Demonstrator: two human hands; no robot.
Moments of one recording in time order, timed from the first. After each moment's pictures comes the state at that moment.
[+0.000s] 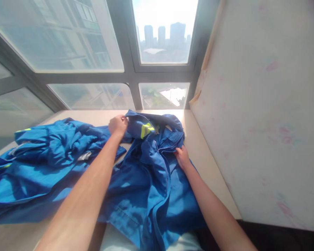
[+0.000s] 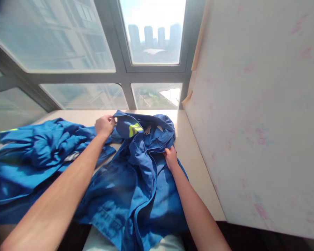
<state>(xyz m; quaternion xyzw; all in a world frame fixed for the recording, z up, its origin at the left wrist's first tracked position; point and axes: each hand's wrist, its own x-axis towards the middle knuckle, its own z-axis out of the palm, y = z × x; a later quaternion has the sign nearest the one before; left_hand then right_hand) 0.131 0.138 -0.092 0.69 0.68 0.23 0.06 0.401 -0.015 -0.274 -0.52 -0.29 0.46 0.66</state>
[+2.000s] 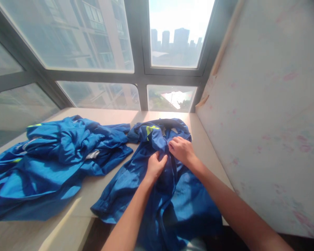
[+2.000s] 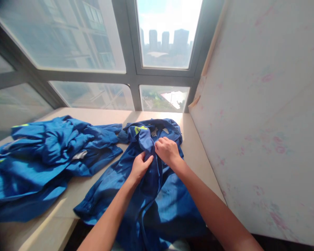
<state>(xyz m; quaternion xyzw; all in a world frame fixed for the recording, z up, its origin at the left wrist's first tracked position) 0.204 -0.029 -0.192 0.62 0.49 0.42 0.44 0.367 -0.020 -0.142 -0.59 -0.78 -0.12 0.18</state>
